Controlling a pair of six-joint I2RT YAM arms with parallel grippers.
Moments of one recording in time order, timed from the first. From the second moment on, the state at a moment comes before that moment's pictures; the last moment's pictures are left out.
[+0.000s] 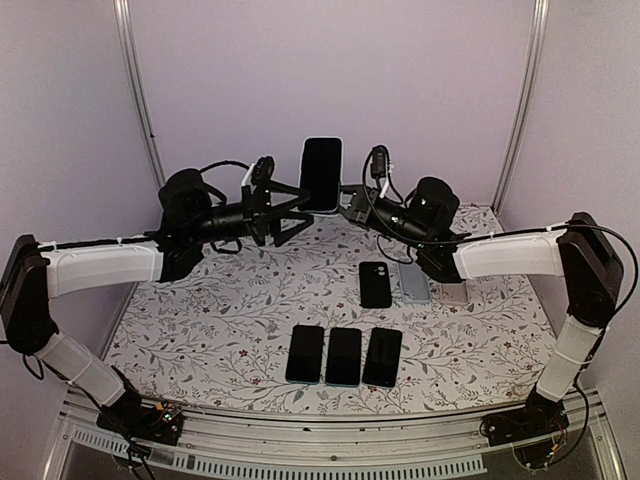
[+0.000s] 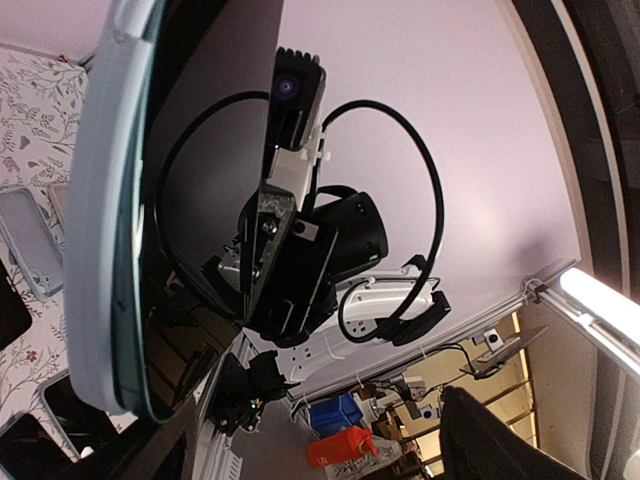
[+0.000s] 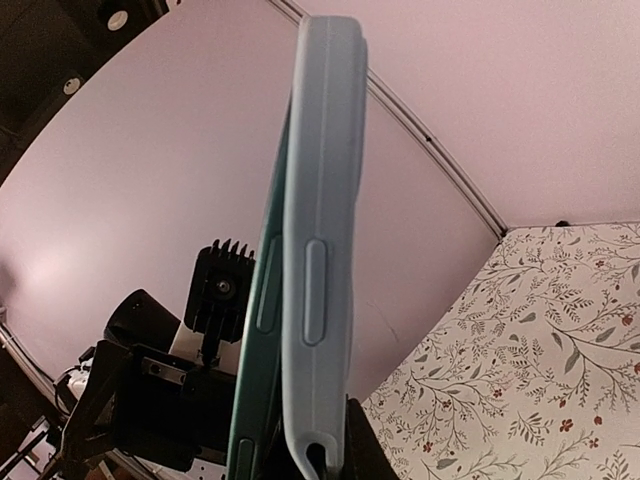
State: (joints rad) left arm -0.65 1.48 0.95 0.69 0.76 -1.22; right arm 0.76 1.77 1.12 0.88 -0.37 0.87
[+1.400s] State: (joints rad) left arm -0.66 1.50 0.85 0.88 0.56 -1.37; right arm 0.80 1.81 1.14 0.98 -0.31 0.91
